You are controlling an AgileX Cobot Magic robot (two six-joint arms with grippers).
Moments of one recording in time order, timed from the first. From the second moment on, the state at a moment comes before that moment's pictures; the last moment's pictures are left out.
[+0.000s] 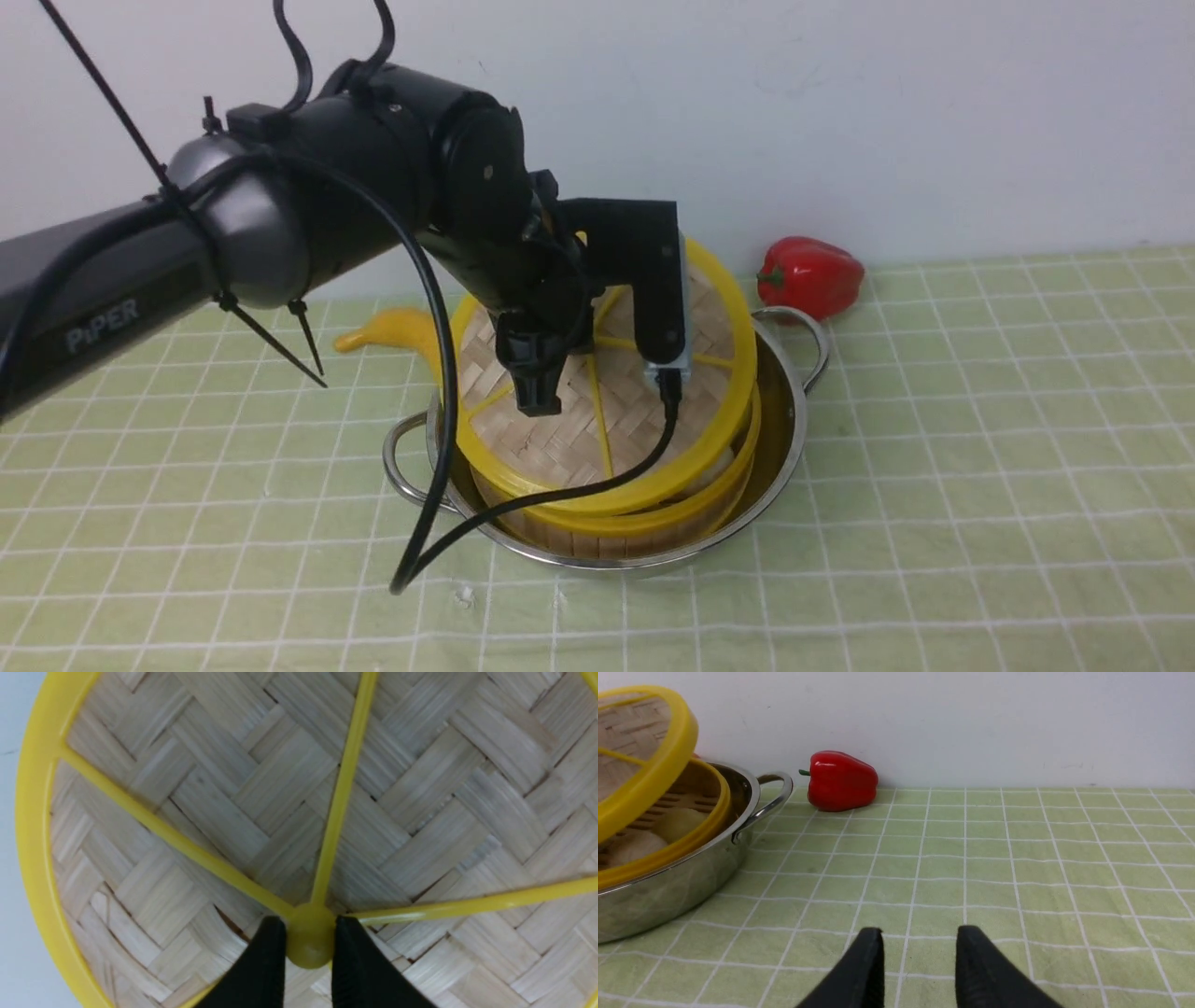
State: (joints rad) right arm 0.13 0.00 0.01 -0.14 0.35 0.28; left arm -0.51 1.86 -1.54 0.07 0.83 1.06
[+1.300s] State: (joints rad) right arm 0.13 0.00 0.01 -0.14 0.35 0.28; left arm -0.51 1.94 -1.54 0.06 0.75 1.07
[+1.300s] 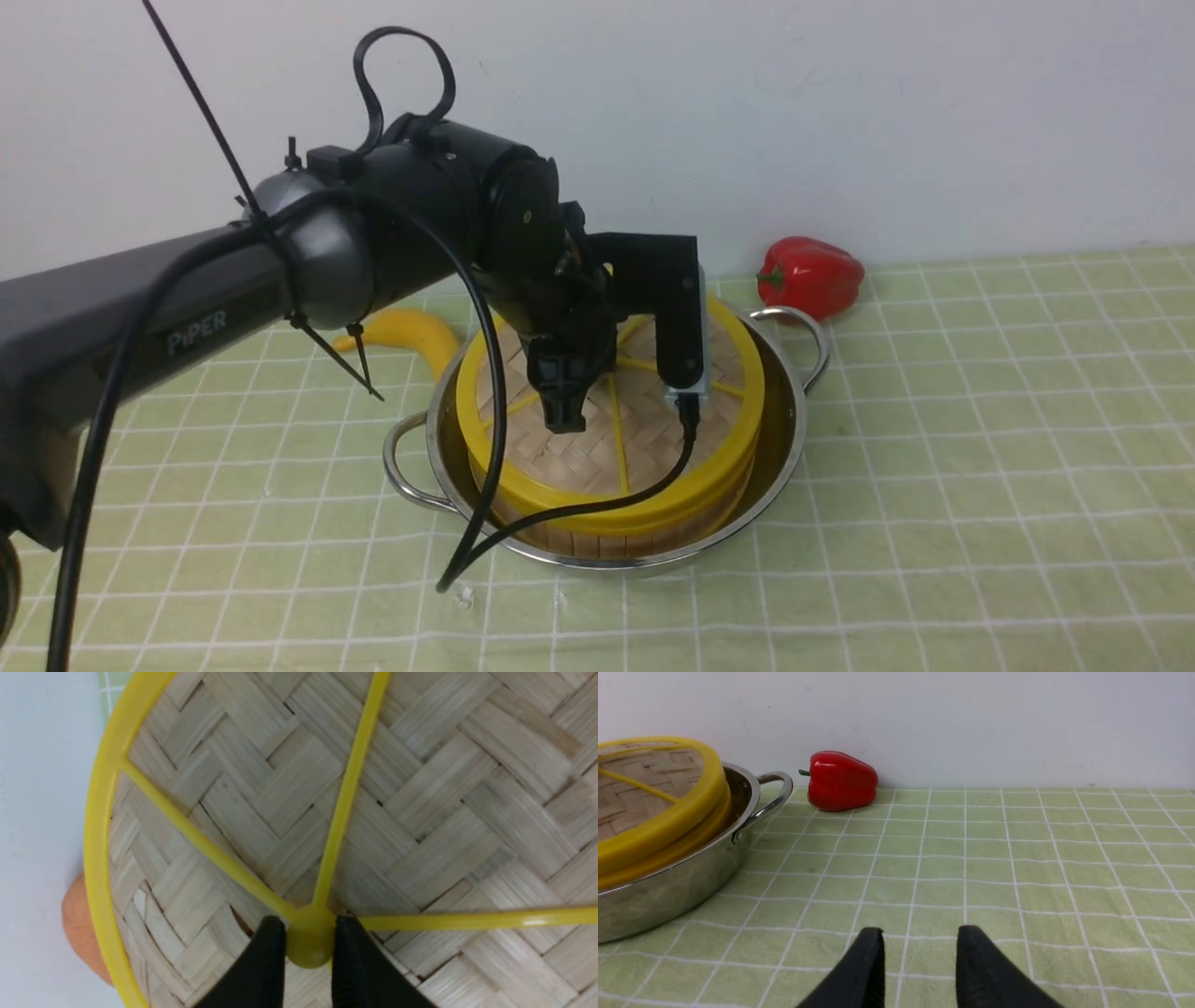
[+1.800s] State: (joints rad) right arm 0.13 0.00 0.01 -0.14 0.35 0.28; left arm -0.51 1.96 -1.54 0.06 0.68 1.06
